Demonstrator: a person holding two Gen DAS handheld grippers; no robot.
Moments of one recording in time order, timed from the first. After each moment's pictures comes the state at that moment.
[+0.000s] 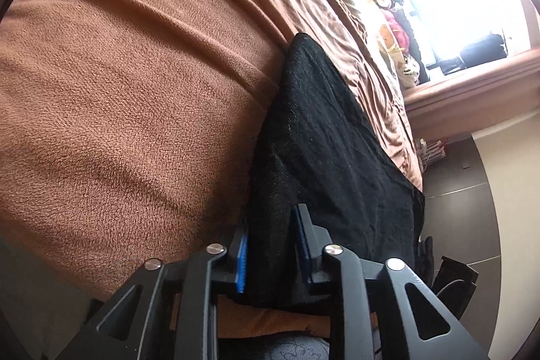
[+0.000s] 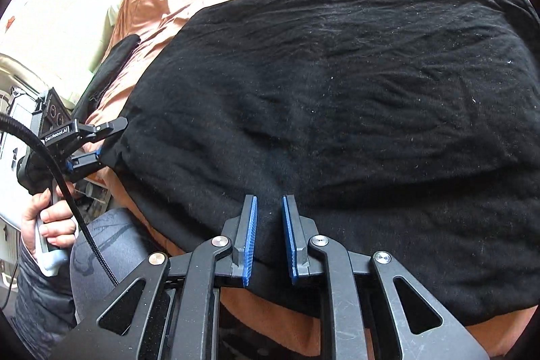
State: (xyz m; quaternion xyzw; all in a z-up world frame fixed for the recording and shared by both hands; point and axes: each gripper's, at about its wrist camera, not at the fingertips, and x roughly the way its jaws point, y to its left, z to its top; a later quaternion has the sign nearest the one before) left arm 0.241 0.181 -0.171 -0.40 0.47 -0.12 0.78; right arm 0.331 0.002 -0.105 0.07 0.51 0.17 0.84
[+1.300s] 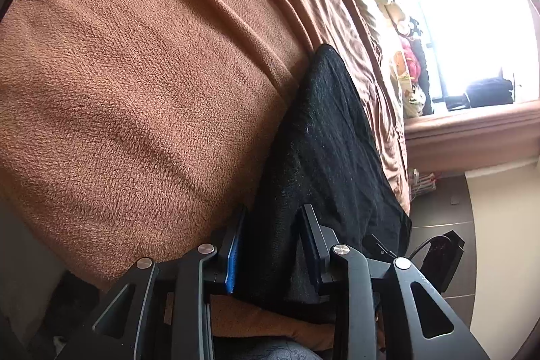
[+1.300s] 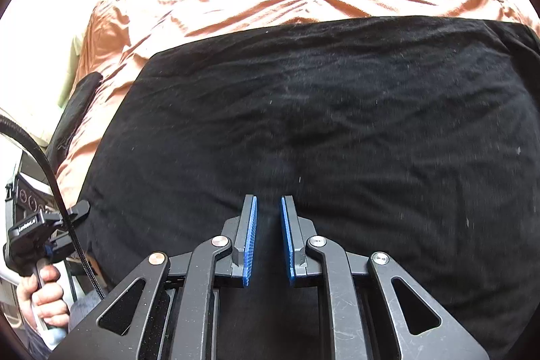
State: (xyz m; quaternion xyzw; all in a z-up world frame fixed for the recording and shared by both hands) left arm 0.231 0.184 -0.184 -0.47 0.47 -0.07 0.74; right arm 0.390 0.013 -0.098 0.09 0.50 0.10 0.86
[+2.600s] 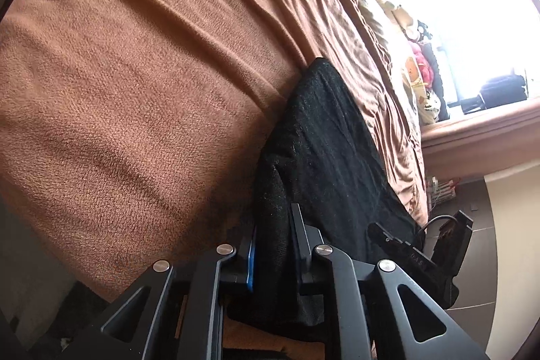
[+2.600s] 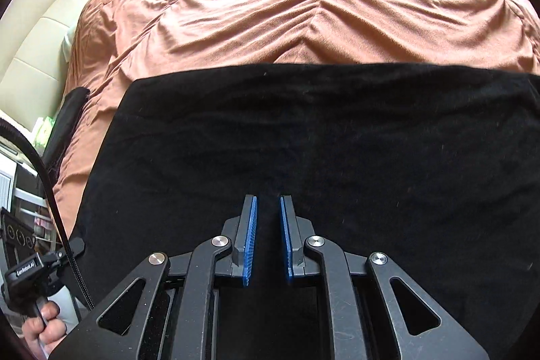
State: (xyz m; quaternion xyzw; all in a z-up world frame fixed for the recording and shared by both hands) left arm 0.247 0.169 -0.160 -0.44 0.46 -0.03 0.77; right arm 0.444 0.021 -0.105 0.09 0.51 0.10 0.85
